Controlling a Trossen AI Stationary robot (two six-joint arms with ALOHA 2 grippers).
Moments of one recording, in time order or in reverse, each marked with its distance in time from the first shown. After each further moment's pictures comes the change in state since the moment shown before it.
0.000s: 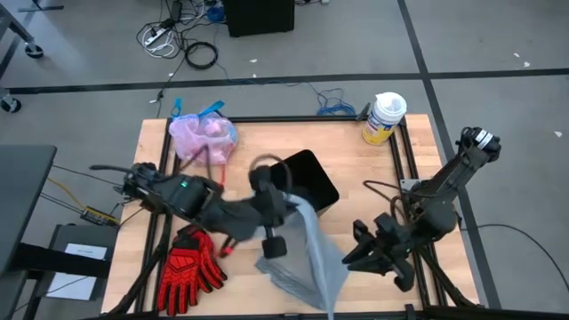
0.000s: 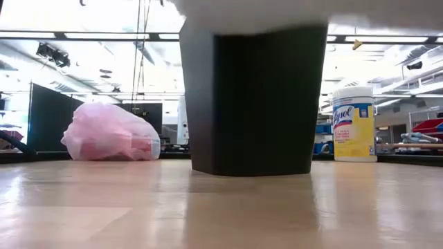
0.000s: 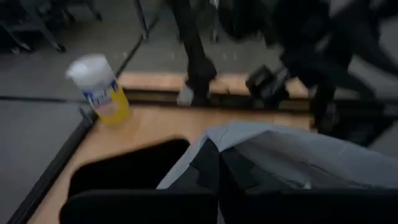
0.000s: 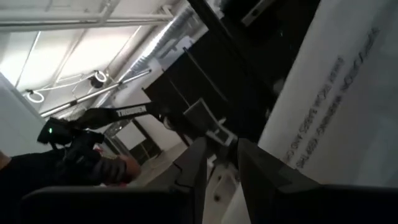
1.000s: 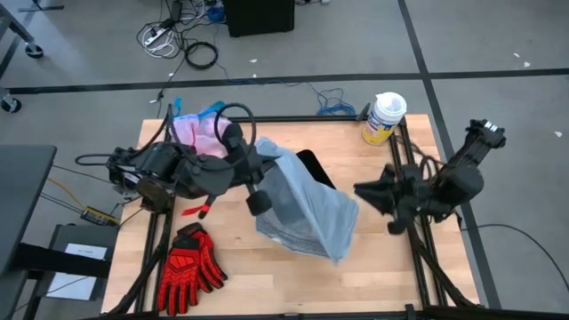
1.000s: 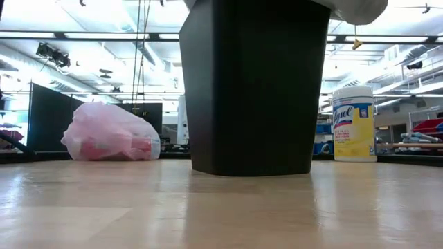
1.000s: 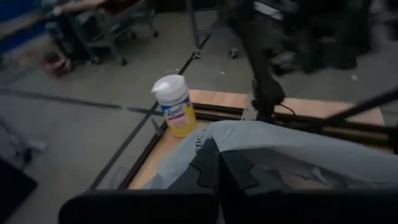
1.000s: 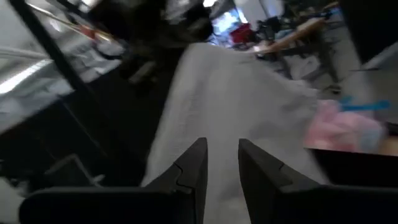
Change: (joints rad) left arm 0.107 -0.140 0.003 -0.076 -0.124 0.081; right arm -0.044 -0.277 0.025 -0.234 0.508 -0.354
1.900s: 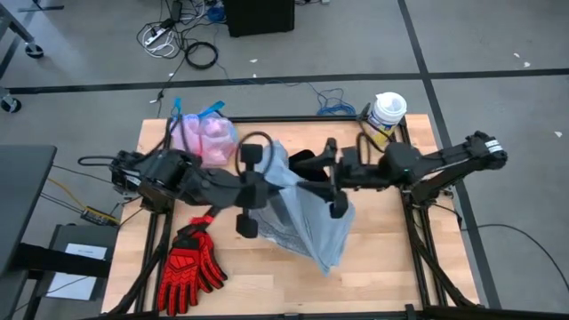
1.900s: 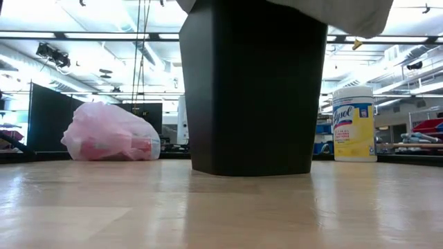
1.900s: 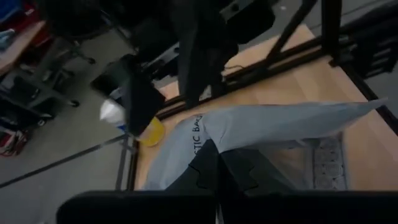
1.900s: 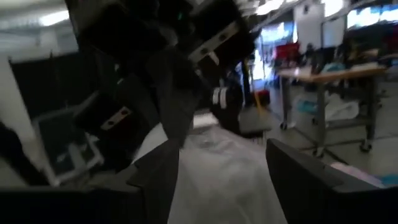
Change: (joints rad) left arm -0.026 0.021 -0.005 -0.055 0.245 0.394; right arm -0.535 0.312 0.248 -0.059 -0.737 -0.069
